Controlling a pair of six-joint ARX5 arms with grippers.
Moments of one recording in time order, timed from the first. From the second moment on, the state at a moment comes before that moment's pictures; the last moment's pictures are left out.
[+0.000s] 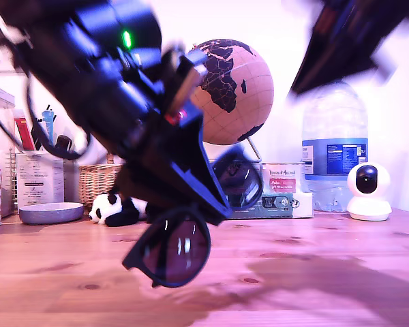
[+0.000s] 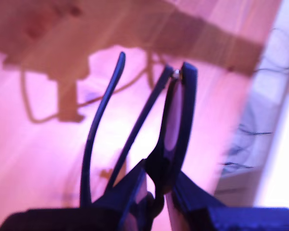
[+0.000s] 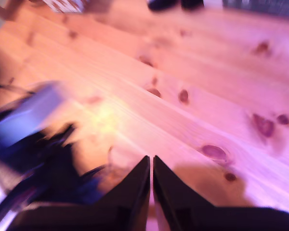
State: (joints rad) left arm -0.71 1.67 0.94 -0.31 0.62 -0.19; right arm 0.32 1.22 1.09 -0.67 -0.49 -0.05
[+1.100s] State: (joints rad) left arm -0.67 1.82 1.02 -0.33 0.58 -0.31; right arm 0.36 0.97 1.10 -0.90 -0.49 -0.13
